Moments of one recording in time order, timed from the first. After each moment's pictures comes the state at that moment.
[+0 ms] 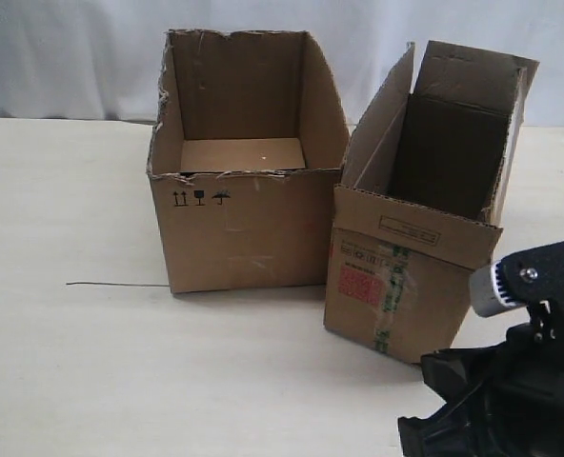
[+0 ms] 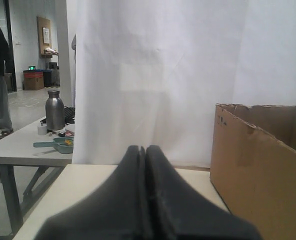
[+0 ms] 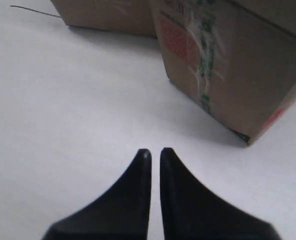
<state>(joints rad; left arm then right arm) 0.02 0.01 0.00 -0.01 -0.03 0.02 1.30 0.92 -0.46 -0.77 0.69 1.34</state>
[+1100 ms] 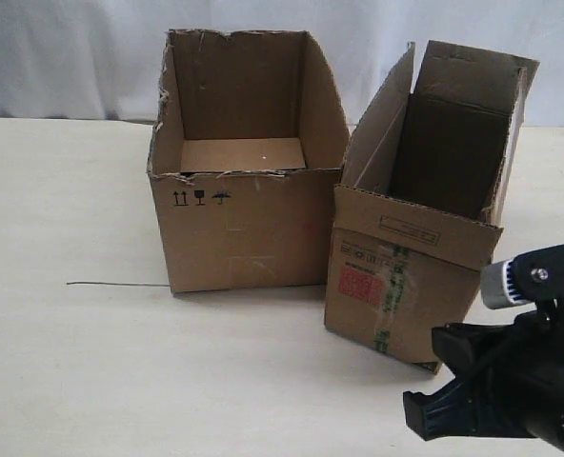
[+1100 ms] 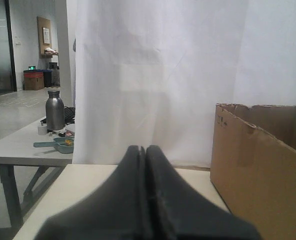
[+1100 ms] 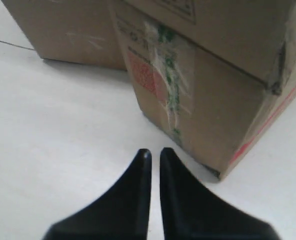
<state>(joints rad) 0.02 0.01 0.00 -0.01 -0.03 0.02 1.30 0.94 -0.39 -1.07 0.70 1.60</state>
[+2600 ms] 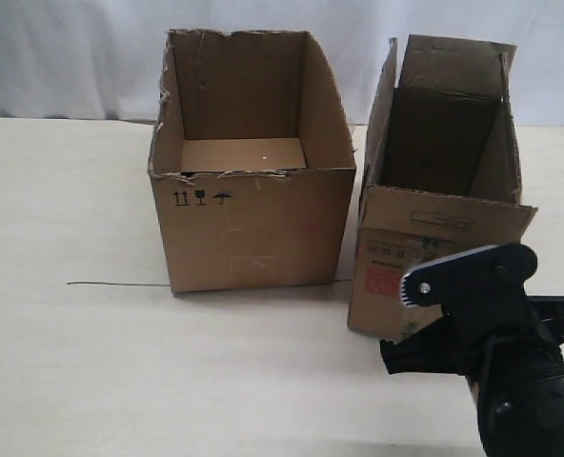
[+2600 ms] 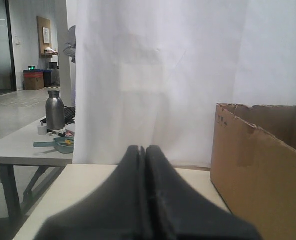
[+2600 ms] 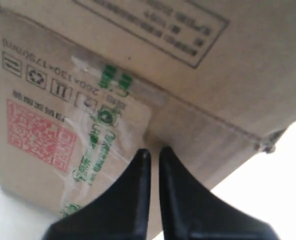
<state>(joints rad) 0.02 0.01 0.00 -0.01 -0.03 0.02 1.27 1.50 -0.37 -1.61 1.11 2.09</state>
